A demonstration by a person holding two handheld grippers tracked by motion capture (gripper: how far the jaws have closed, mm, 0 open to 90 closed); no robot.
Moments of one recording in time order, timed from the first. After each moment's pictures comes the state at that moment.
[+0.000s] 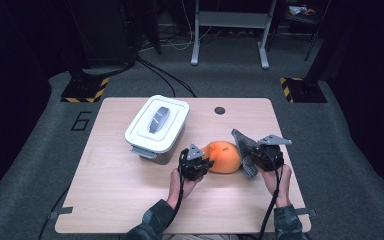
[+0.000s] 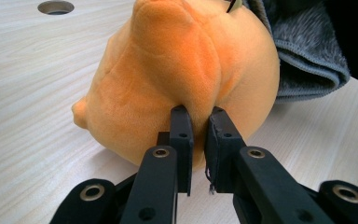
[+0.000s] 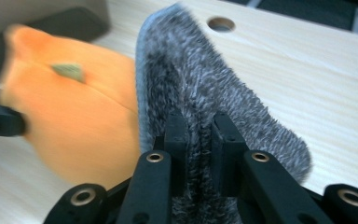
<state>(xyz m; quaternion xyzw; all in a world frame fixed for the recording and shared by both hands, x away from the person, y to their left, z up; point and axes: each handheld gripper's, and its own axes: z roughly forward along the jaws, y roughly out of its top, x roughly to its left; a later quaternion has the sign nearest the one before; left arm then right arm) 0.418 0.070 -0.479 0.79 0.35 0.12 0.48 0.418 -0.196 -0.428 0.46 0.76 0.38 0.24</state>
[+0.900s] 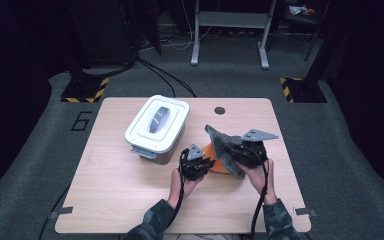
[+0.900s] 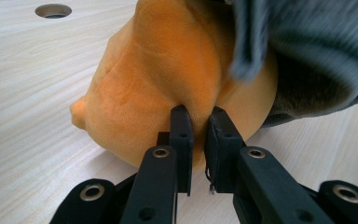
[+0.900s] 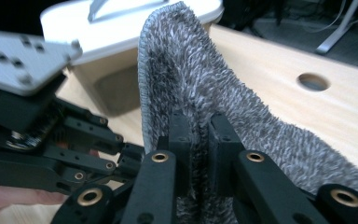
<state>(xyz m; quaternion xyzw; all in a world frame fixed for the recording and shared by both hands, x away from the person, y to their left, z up) 0.418 0.069 -0.480 0.79 0.35 0.12 0.49 0.415 -0.140 -0.403 0.37 0.78 0.46 0.18</state>
